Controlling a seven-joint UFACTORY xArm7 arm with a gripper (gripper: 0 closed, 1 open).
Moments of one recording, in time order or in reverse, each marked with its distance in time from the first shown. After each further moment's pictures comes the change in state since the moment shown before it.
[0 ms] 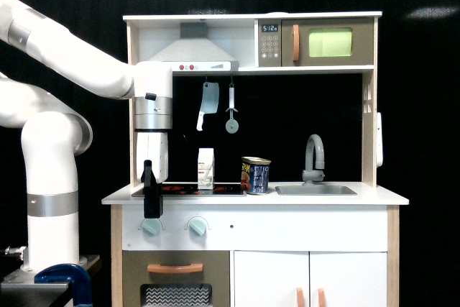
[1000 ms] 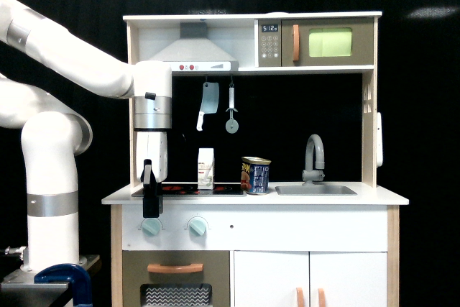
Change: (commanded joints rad) arm 0.006 -0.019 0.004 0.002 0.004 0.021 0.007
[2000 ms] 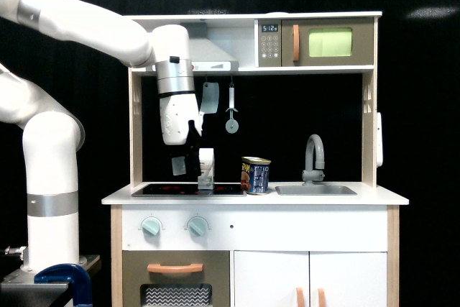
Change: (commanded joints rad) arm 0.240 0.253 -0.183 0.335 -0.113 -0.038 -0.631
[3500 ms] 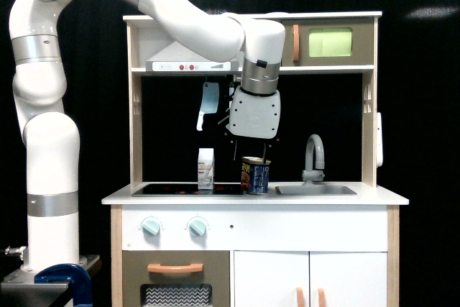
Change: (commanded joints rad) arm 0.327 0.608 -0.376 0.532 0.534 0.207 -1.123
